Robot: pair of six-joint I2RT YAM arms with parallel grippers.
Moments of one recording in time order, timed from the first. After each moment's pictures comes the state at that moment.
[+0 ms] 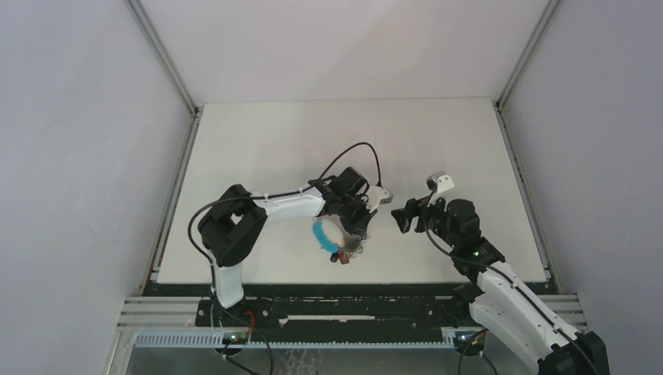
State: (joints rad) left arm -0.87 1.91 1.25 -0.38 0.42 0.12; right arm 0.39 0.69 0.33 0.01 -0.16 0.22
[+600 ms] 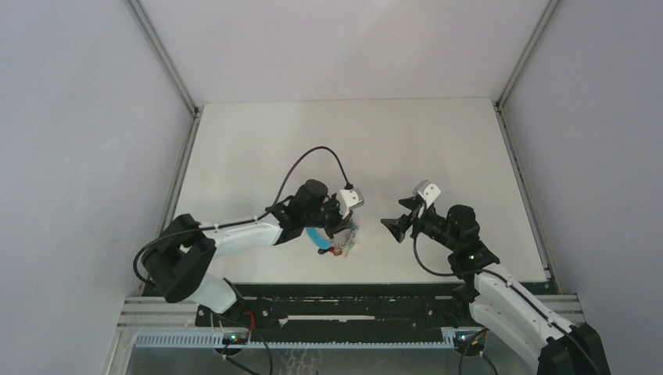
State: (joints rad) left arm -0.82 1.51 0.78 0.10 0.37 0.17; right arm 0.41 0.69 0.24 0.26 -0.43 0.02
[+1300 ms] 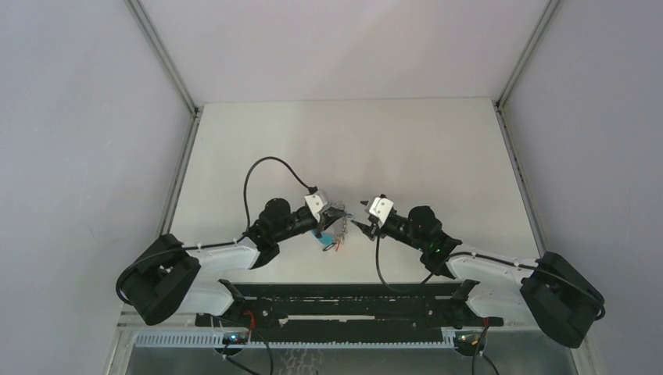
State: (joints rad) left arm -0.74 1.30 0.38 0.78 0.38 0.06; right arm 0.78 1.10 0.31 0.65 -0.24 -0.33
